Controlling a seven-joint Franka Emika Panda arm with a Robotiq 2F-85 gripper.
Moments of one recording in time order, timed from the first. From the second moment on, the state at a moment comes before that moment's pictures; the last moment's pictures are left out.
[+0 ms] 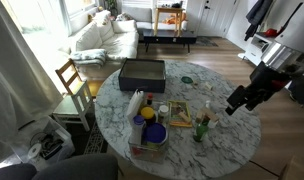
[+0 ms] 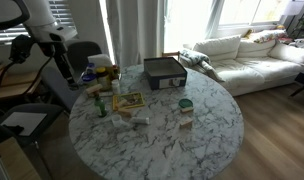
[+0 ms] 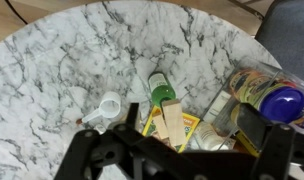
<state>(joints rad) -0.01 -0.51 0.08 -2.58 0.13 2.20 0.32</state>
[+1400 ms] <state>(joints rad) -0.07 -0.22 0.01 -2.43 0.34 2.16 0.68</state>
